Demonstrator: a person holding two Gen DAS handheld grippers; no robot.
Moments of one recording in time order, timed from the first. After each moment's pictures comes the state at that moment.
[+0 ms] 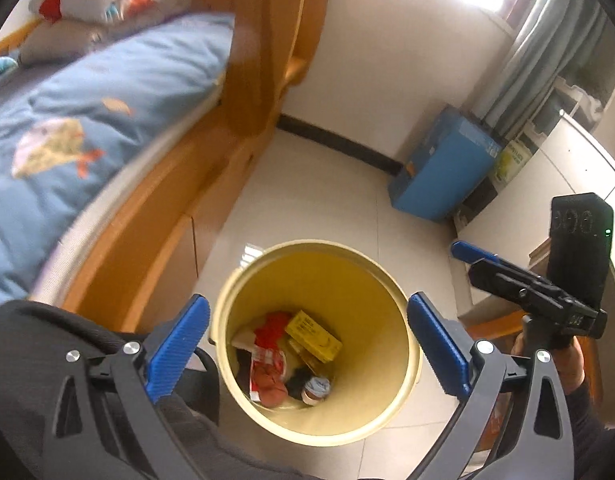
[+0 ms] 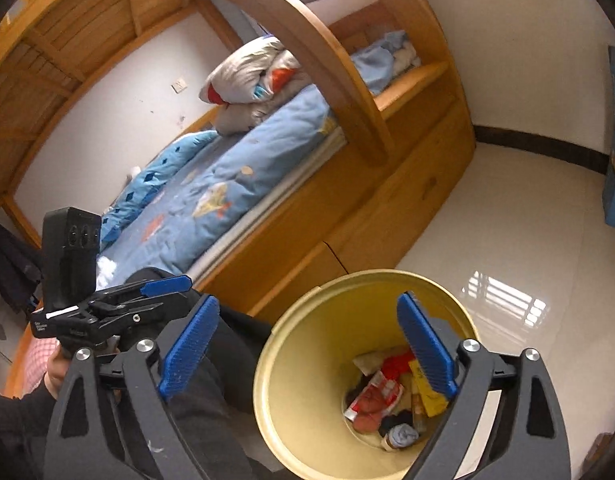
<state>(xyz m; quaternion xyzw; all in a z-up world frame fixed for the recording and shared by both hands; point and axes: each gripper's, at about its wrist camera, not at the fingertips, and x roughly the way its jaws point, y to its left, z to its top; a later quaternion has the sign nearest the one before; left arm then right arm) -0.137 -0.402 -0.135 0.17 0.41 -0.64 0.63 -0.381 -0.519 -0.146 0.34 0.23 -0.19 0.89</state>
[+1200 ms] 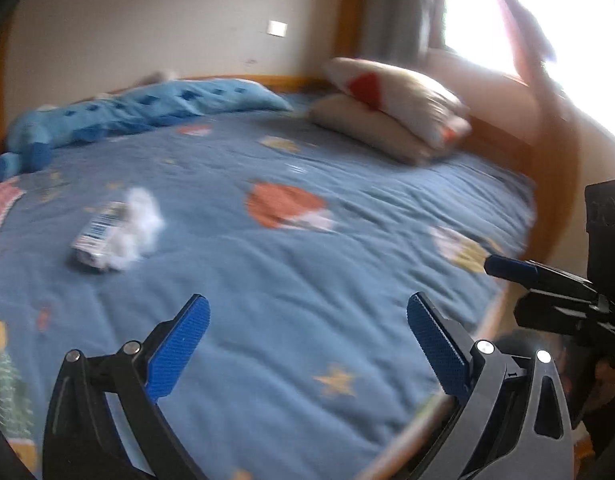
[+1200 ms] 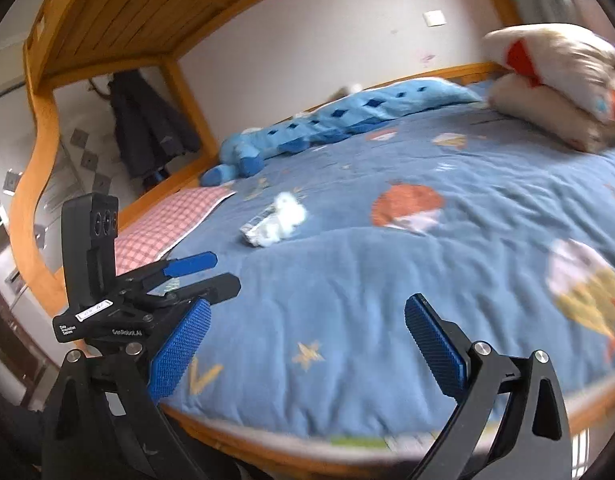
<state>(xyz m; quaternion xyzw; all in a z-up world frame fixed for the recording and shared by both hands) 0.134 -0.095 -0.052 0.05 0.31 -0.32 0.89 0.024 -0.307 -0.061 0.16 0.27 0.18 0.93</state>
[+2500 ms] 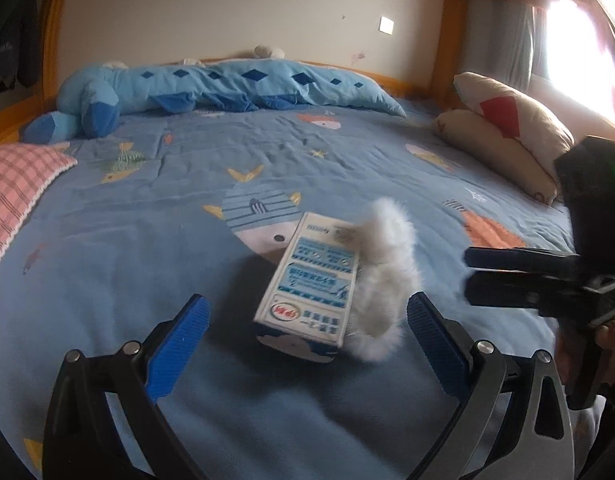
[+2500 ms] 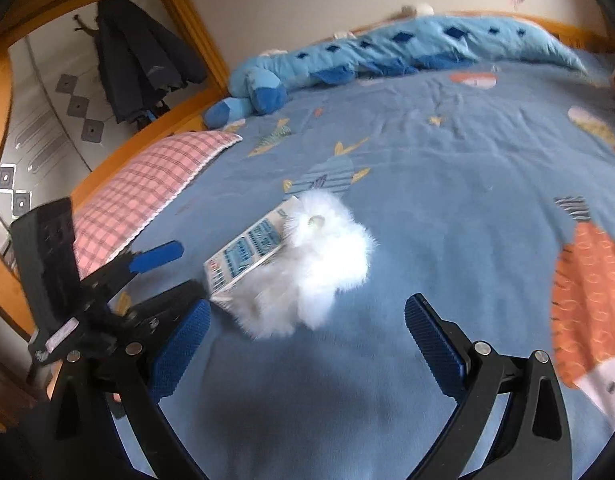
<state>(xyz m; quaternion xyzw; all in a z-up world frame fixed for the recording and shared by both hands) 0.367 0.045 -0.116 0.02 0.33 -0.24 0.91 0.345 -0.171 -0.135 0.12 0.38 0.24 0.88</state>
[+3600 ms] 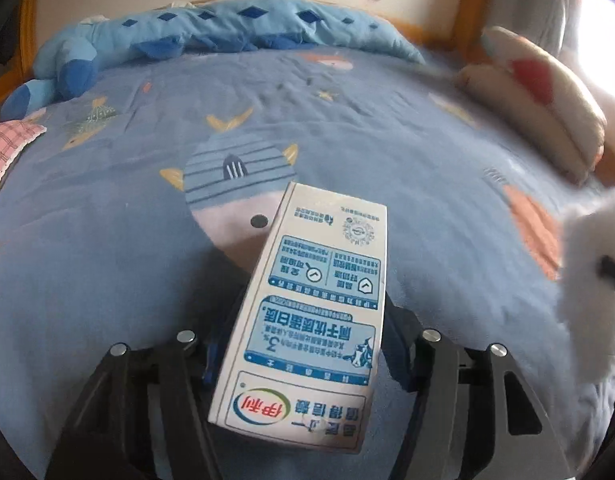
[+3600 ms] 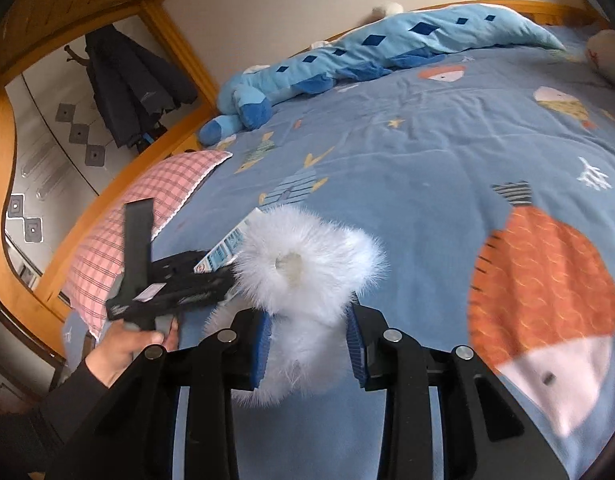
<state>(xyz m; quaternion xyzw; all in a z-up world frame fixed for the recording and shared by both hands) 0.434 -0.010 -0.153 0.05 0.42 -0.21 0.88 0.308 -0.261 -0.116 0.17 0.37 0.24 0.88</state>
